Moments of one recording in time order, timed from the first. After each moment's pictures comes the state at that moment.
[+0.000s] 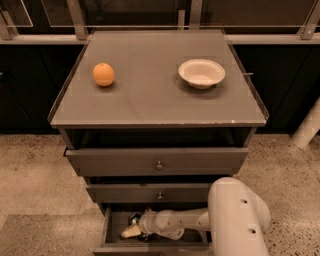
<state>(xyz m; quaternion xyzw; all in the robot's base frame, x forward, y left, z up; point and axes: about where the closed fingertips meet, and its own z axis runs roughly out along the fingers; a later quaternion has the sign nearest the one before) 0.559 0.095 0.149 -0.34 0.86 0.23 0.31</state>
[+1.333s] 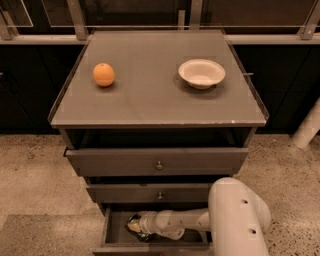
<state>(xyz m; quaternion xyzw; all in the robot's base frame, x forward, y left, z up) 0.560 0.096 0.149 -0.35 0.86 0.23 0.31</state>
